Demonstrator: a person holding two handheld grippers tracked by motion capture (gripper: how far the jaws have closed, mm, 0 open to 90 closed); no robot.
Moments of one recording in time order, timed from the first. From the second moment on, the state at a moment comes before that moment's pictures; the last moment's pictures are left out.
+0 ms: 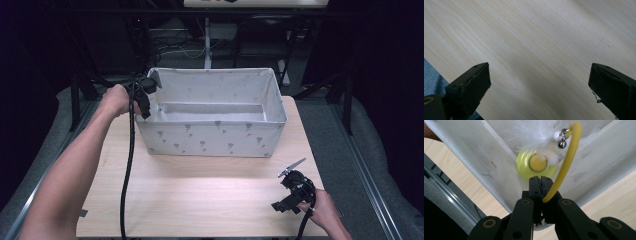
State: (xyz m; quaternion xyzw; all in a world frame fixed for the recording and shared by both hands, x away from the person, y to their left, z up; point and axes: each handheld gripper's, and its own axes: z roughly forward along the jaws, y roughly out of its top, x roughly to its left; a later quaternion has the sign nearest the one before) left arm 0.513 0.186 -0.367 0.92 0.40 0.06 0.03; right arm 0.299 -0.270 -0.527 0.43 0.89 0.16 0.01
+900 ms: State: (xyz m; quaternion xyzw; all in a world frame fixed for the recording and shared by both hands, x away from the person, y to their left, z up) left arm 0.493 0.182 -0.330 0.91 0.39 0.12 0.07; right arm 0.299 -0.269 -0.526 0.43 0.89 0.16 0.01
